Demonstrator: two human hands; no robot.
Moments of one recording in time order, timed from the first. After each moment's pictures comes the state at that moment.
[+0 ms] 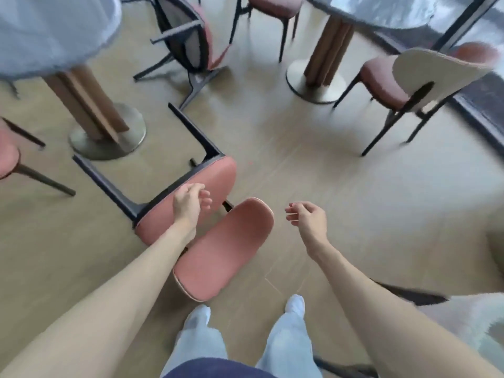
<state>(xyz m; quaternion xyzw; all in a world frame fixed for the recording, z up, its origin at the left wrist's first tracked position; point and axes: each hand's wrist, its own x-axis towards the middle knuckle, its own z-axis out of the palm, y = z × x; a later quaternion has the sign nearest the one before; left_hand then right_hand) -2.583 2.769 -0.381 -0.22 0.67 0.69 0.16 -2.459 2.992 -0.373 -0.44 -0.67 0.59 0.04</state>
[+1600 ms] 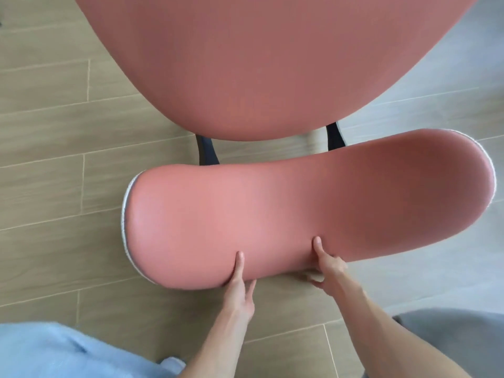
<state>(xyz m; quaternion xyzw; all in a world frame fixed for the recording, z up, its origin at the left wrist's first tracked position) -2.403 2.829 -1.126 -0.66 0.20 0.73 0.00 -2.497 2.999 -1.157 -0.50 -0.63 0.50 -0.31</state>
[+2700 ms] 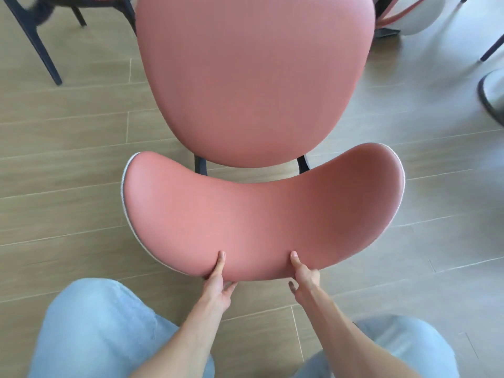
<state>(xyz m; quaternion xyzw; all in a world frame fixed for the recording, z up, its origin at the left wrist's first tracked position) -2.375 2.804 -0.934 -0.64 0.23 0.74 0.01 -2.443 2.982 -0.939 -0.51 -0.58 0.58 -0.26</state>
